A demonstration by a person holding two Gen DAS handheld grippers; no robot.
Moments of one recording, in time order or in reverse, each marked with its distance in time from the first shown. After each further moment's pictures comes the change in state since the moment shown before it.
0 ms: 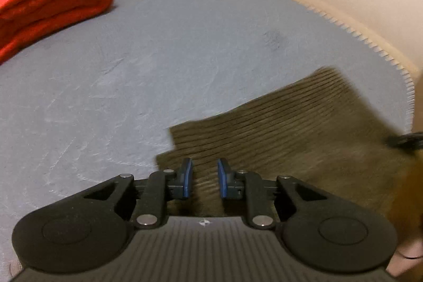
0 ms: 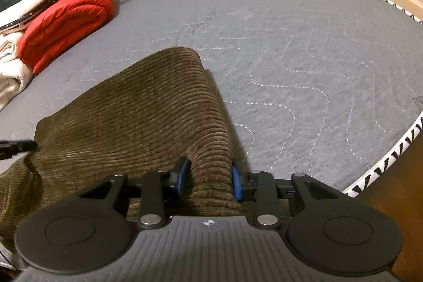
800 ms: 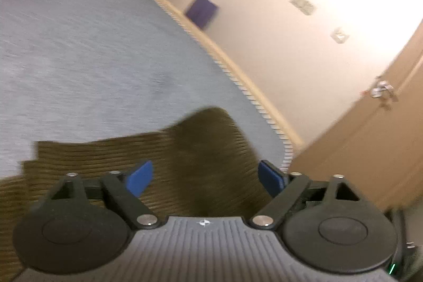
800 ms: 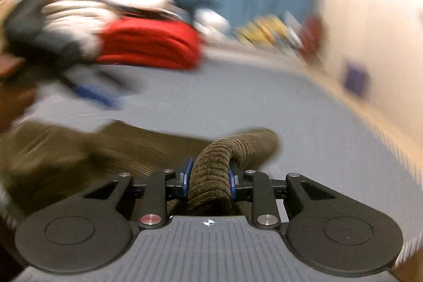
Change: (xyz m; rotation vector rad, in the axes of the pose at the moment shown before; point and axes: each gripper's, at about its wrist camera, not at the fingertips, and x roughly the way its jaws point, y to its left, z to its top) left arm -0.034 -0.029 0.028 -0.281 -0.118 -0.555; right arm -0.082 0.132 -0.059 -0.666 -0.434 0.088
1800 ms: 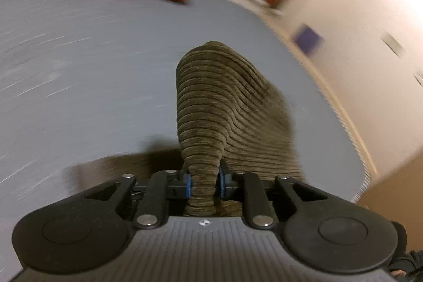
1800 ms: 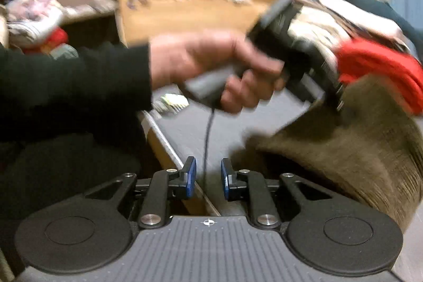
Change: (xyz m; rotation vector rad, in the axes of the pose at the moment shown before) left arm -0.170 0.110 -0.042 -0.232 -0.094 0.493; right arm -0.029 0.163 0.036 -0.197 -0.058 0.963
